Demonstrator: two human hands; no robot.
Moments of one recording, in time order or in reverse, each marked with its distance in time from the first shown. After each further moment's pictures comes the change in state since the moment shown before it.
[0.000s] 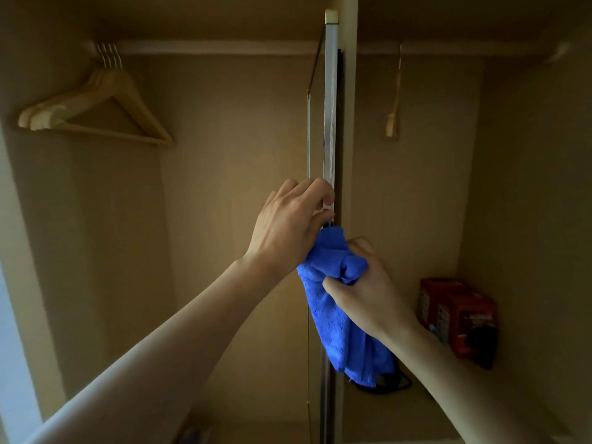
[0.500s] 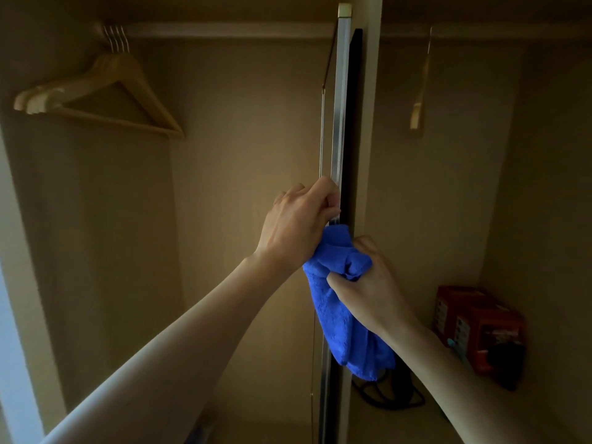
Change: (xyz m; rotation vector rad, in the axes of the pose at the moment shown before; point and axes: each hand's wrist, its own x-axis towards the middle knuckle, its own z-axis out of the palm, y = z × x) left_hand 0.014 -0.031 0.040 -0.032 -0.021 -0.119; right_hand 0.031 0.035 0.019 -0.003 -0.078 -0.068
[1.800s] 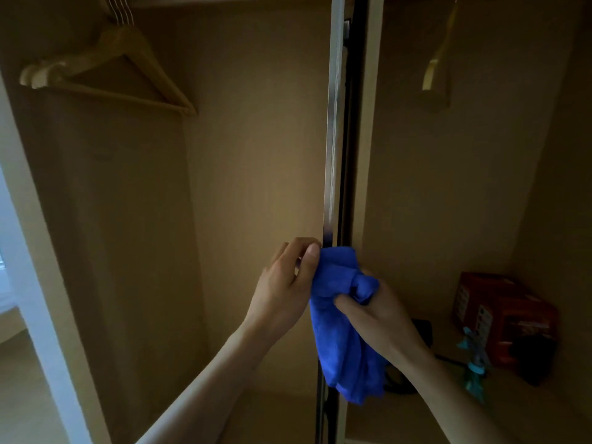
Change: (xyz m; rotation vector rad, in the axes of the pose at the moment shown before) left_hand -0.106 -0.003 0.051 -0.338 -0.068 -0.435; right_hand -0.051 0.049 0.006 0.301 -0.238 0.267
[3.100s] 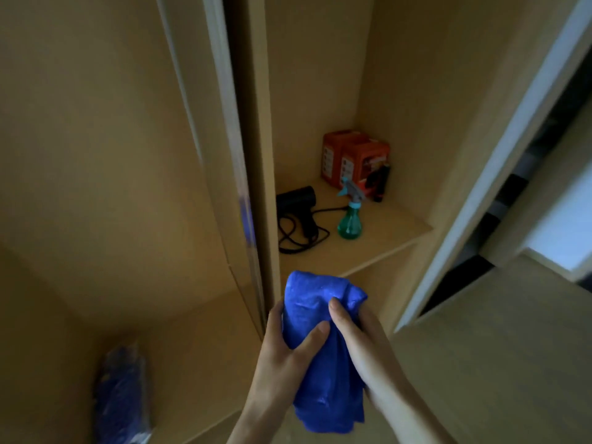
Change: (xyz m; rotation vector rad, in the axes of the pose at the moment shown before) left_hand -0.188 -0.094 0.070 -0.754 -0.696 -0.719; right_hand -0.189 0.061 0.099 0.370 0.635 0.755
